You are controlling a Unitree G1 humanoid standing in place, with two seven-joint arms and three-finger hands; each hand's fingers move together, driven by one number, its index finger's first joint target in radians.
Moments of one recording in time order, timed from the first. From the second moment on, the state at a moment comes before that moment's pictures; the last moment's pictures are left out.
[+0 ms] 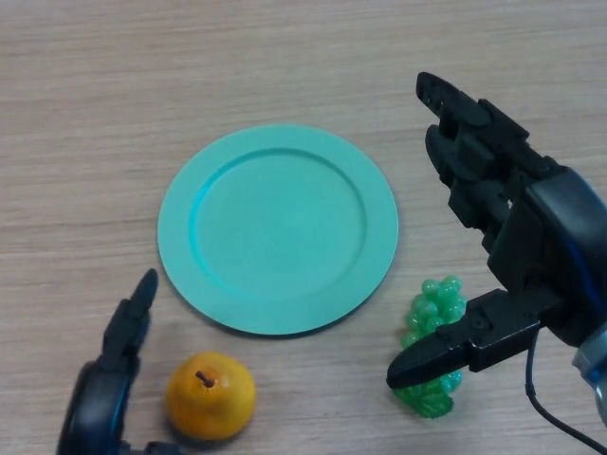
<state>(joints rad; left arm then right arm) 0.29 0.17 -0.04 -0.06 0.09 -0.23 -0.03 -0.11 -0.22 0.08 -0.84 0.24 0.76 0.16</state>
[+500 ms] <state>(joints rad) 0.33 0.20 -0.11 -0.07 0.15 -0.21 -0.05 -0.10 -0.22 0.07 -0.88 0.24 0.76 0.16</state>
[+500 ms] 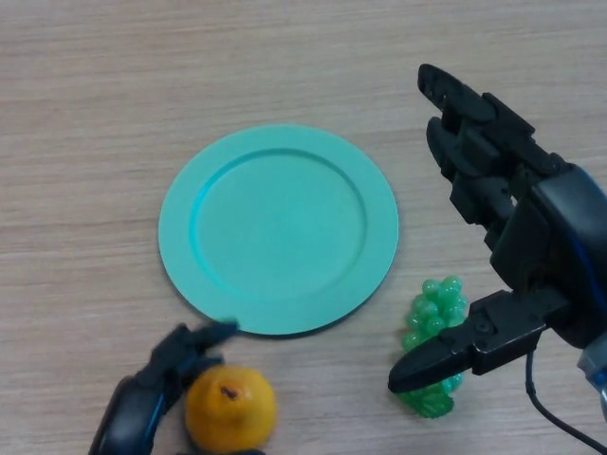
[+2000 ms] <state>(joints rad) -0.27 0.24 0.00 0.20 0.26 -0.12 -0.09 -0.08 -0.21 0.05 -0.92 0.24 0.78 0.08</state>
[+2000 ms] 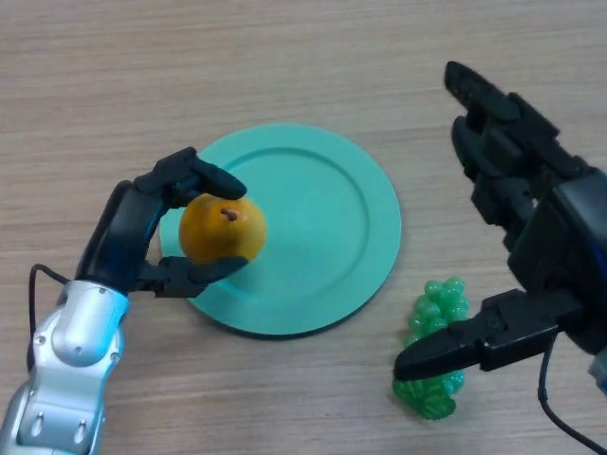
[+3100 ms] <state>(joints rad) -0.17 0.22 0.02 -0.22 -0.02 0.18 -0.06 -0.05 -0.22 0.09 -0.98 0.24 0.80 0.06</state>
